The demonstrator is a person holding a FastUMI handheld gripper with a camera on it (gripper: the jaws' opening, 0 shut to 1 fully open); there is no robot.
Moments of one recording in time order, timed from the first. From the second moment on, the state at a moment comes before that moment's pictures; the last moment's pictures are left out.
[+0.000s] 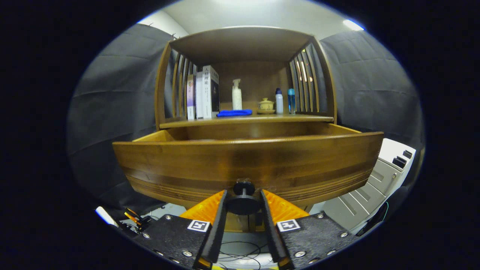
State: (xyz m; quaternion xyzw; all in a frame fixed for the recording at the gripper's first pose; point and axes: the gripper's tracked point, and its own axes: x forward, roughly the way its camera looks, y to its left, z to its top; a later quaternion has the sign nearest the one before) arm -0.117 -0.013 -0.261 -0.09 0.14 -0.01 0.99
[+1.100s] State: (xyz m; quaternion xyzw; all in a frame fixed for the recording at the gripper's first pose) arm -0.031 0.019 -0.132 -0.03 0.13 -0.04 0.99
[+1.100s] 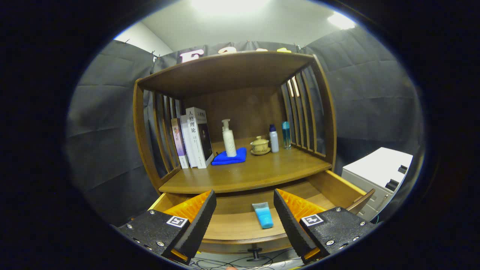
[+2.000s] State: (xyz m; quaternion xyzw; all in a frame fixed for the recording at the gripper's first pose) arm 0.013 -0.016 -0.216 -0.08 0.31 -0.11 0.94
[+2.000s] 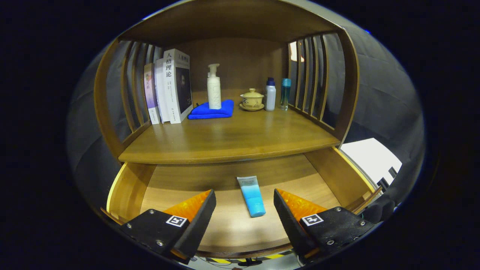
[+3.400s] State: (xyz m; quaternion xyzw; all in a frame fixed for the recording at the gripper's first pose) arm 0.045 -0.068 -0.300 -0.09 0.56 -0.11 0.82
